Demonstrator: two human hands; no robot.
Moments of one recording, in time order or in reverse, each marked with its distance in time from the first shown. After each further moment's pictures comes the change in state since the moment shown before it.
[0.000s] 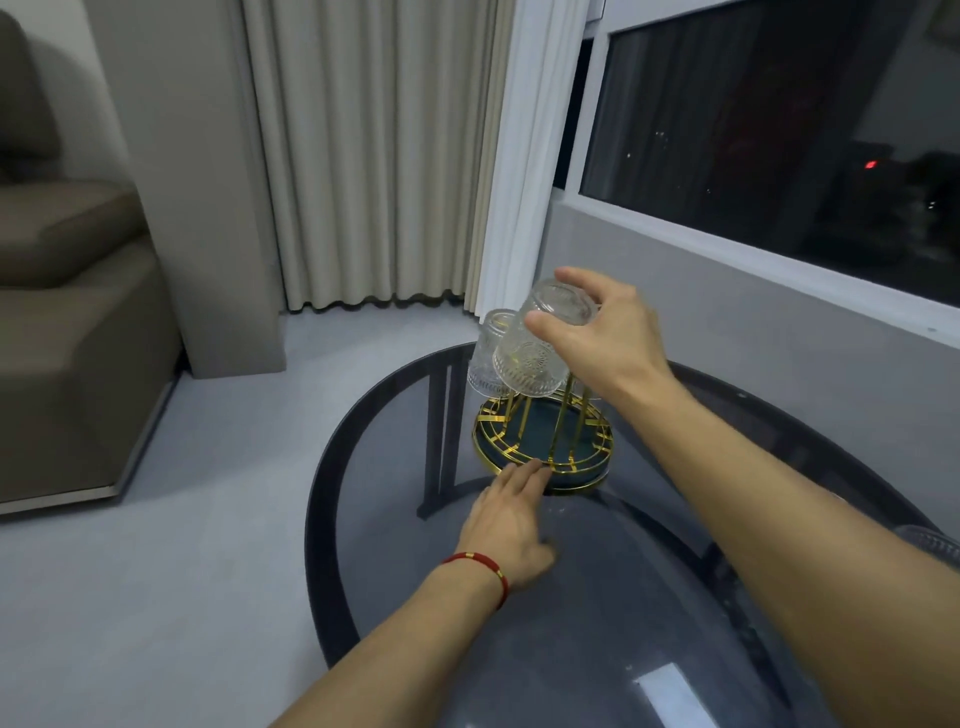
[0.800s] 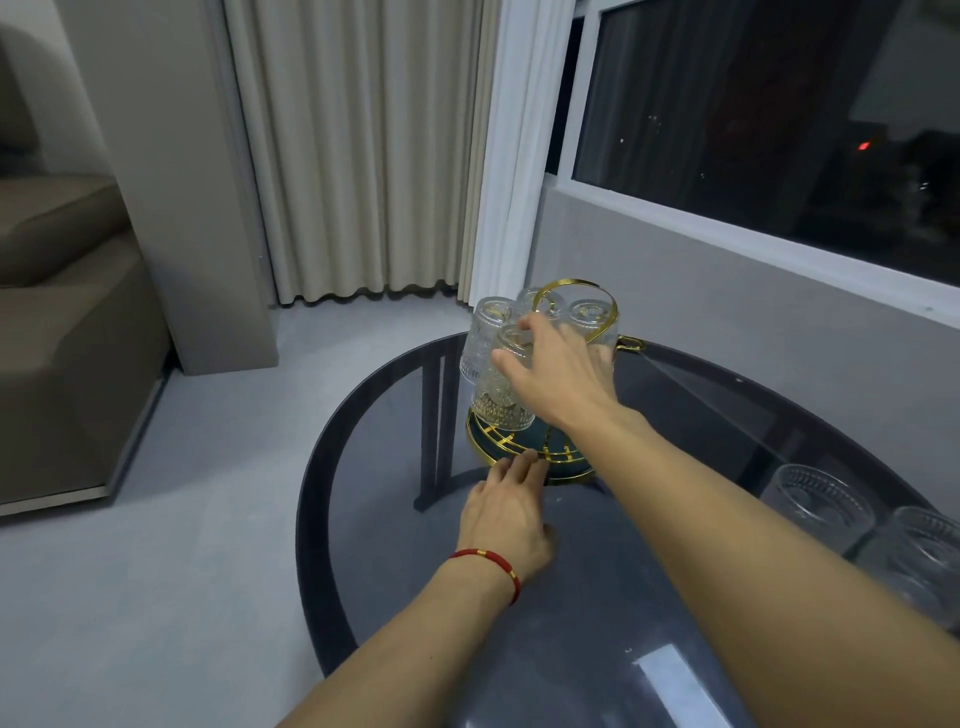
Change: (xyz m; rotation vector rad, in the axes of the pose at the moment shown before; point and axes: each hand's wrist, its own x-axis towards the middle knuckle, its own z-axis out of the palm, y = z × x) left_hand -0.004 0.016 -0.002 0.132 0.096 0.008; right_hand 0.003 0.038 0.055 -0.487 -0.202 0.059
